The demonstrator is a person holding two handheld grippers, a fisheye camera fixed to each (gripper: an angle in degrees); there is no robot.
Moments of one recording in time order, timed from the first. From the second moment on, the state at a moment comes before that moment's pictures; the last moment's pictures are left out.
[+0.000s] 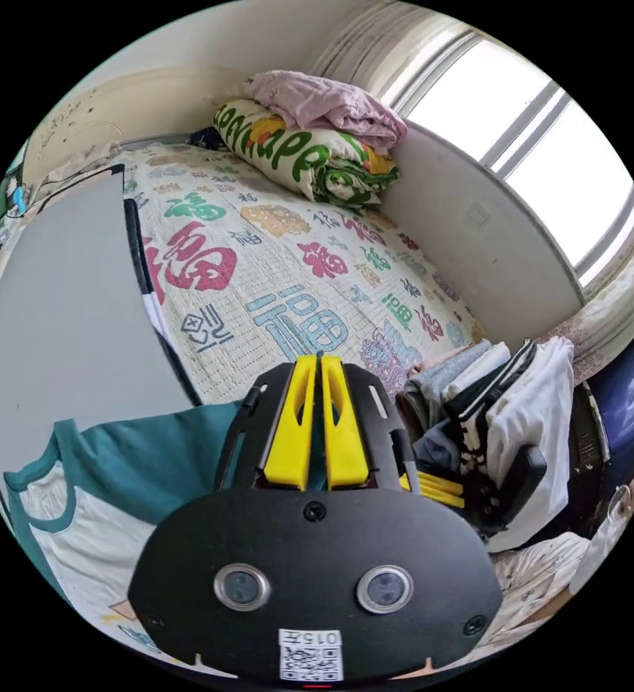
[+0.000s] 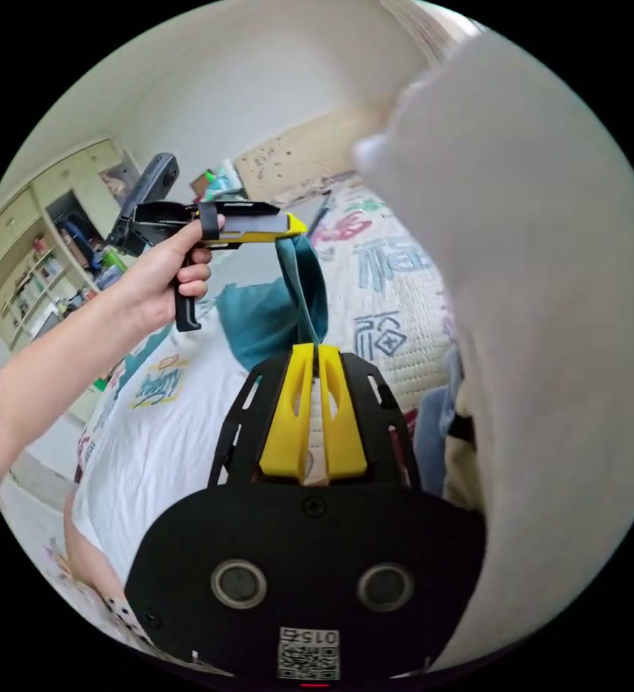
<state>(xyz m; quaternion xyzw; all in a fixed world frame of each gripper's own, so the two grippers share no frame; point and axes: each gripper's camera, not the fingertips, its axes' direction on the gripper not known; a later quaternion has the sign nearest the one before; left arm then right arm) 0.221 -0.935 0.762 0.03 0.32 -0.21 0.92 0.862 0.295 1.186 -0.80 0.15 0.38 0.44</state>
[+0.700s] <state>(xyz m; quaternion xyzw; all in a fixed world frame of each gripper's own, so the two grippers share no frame) 0.174 -0.561 0.655 -0.06 0.26 -0.23 0.93 0.827 0.146 1.143 -0.74 -0.16 0.44 0.49</state>
